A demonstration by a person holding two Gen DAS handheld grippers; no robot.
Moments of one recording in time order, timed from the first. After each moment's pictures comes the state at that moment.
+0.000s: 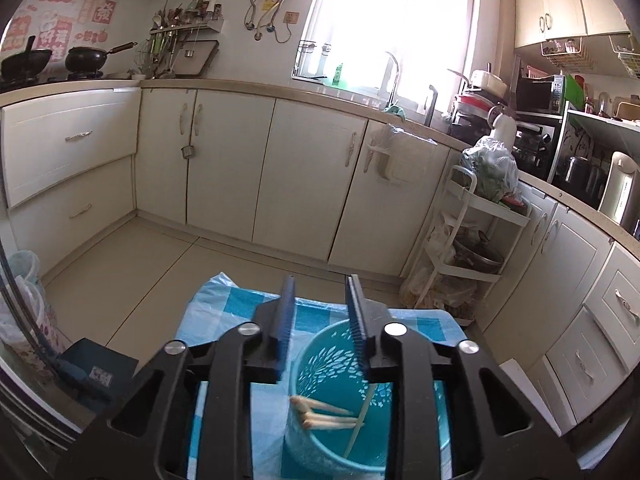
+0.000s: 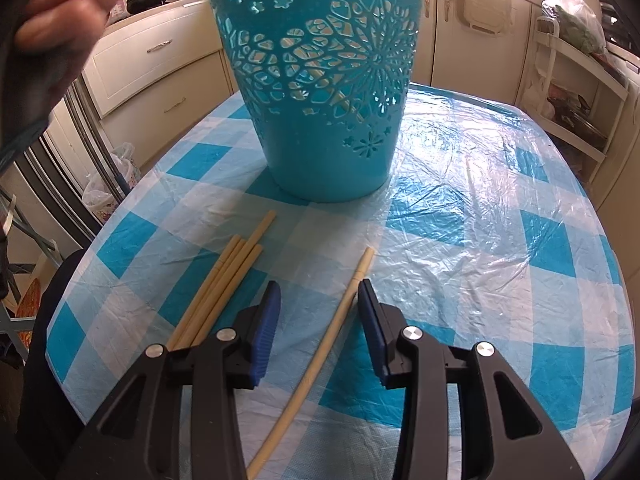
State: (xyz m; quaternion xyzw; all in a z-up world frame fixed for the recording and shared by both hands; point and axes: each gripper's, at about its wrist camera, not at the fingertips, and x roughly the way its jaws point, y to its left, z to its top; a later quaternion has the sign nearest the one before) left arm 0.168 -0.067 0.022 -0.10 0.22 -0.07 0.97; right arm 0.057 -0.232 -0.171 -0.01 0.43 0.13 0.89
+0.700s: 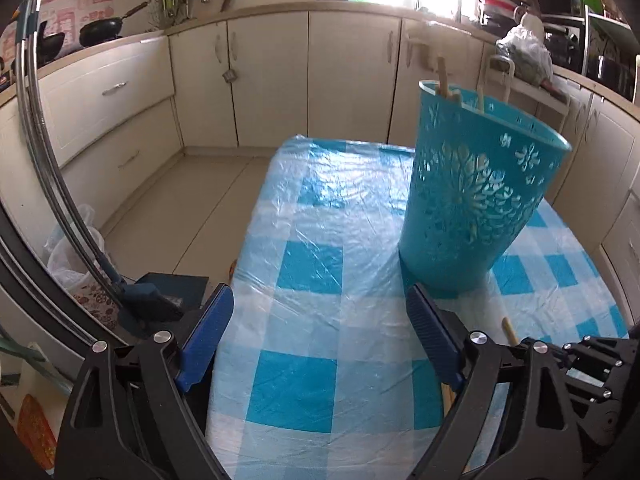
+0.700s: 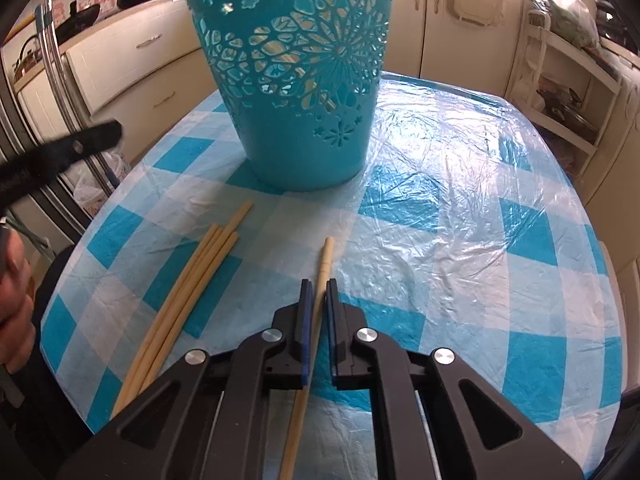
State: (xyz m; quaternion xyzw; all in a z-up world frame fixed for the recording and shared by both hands) left arm 0.090 -0.015 -0.100 0.00 0.36 -0.01 0.93; right arm 0.056 -0.238 -0.169 -0.04 0.44 0.11 0.89
